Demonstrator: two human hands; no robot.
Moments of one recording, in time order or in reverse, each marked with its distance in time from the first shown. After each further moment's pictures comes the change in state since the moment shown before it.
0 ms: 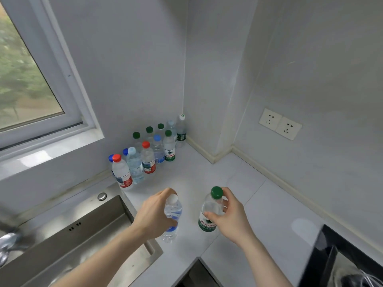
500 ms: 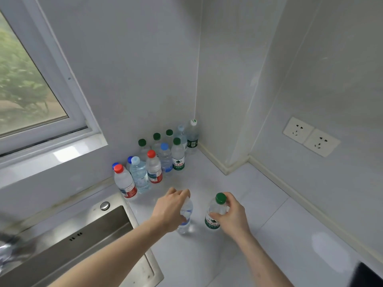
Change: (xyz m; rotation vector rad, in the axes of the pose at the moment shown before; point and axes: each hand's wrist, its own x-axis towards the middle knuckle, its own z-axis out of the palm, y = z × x) left_hand 0.117 -0.019 0.033 0.324 -0.041 0.024; right_hand 0.125 0.049 0.028 -0.081 0.009 0.113
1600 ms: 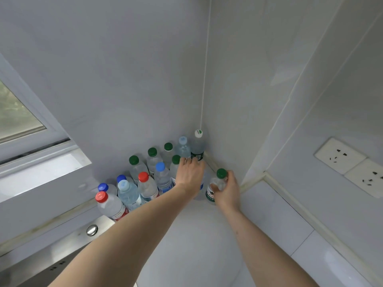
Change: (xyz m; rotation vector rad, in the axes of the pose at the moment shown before) left_hand 0.228 0.001 -0.026 0.316 0.092 -0.105; right_hand 0.212 -0.025 0.047 0.035 0.131 -0.037
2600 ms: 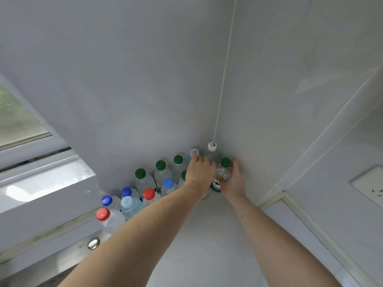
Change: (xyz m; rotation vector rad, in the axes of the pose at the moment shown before) left_hand 0.063 -0.021 -0.017 0.303 -0.063 0.034; right_hand 0.104 -0.027 0.042 -0.001 -0.075 -0.104
